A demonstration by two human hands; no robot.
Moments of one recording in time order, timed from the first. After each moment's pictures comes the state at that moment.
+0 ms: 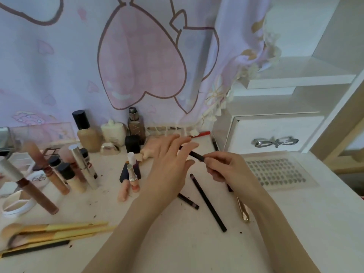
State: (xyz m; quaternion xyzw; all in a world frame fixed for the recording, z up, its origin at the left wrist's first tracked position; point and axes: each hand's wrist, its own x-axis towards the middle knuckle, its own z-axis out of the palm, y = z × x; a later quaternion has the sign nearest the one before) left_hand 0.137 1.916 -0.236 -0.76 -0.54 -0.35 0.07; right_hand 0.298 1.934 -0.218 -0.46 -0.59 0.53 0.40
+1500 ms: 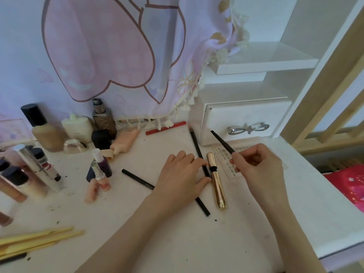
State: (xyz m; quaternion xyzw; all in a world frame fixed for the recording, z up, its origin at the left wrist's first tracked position) left_hand 0.205 1.919 -0.251 -0.82 -0.54 -0.19 -0.03; right_hand 0.363 1.900 -0.214 -0.63 -0.52 0.26 0.52
